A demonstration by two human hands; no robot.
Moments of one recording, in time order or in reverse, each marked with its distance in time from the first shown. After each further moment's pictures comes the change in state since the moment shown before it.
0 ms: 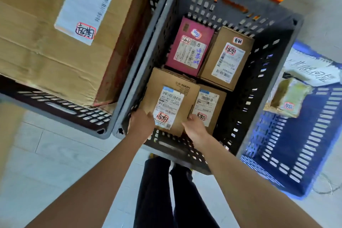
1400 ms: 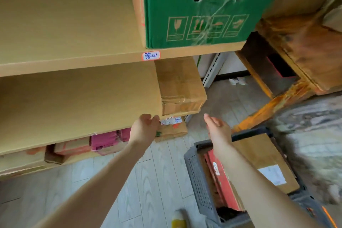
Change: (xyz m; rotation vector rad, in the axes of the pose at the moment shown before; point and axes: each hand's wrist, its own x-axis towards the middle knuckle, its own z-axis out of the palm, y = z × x) left_hand -0.245 -0.370 -0.422 -1.154 0.709 -0.151; right_hand -0.409 -0.198 0.406 -0.372 -0.131 -0.867
